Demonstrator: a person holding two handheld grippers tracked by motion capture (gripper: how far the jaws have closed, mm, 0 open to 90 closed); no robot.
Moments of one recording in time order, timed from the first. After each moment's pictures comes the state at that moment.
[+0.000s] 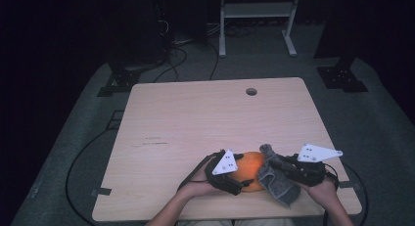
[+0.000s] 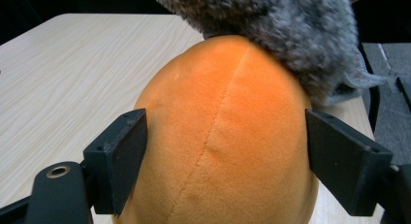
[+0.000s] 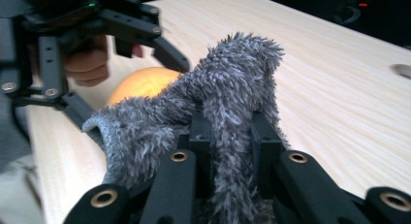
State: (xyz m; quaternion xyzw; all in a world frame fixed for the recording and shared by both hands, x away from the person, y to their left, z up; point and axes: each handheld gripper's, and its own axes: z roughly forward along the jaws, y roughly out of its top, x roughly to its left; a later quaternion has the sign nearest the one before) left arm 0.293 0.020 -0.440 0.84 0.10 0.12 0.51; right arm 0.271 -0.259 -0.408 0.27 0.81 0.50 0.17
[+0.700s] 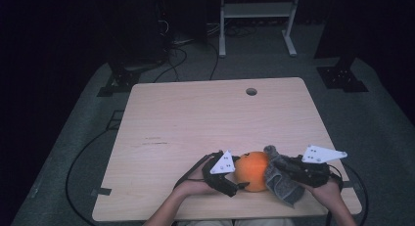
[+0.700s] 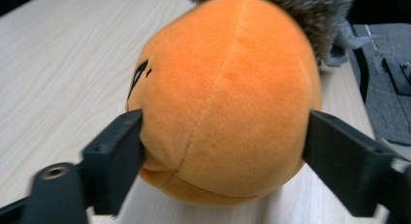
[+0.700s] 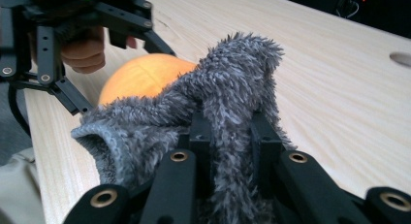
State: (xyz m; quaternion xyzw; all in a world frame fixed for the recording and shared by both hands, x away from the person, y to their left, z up) left arm 0.295 0.026 -0.442 0.86 0.07 0.11 0.49; right arm 0.272 -0.273 -0.417 0.28 0.81 0.50 0.16
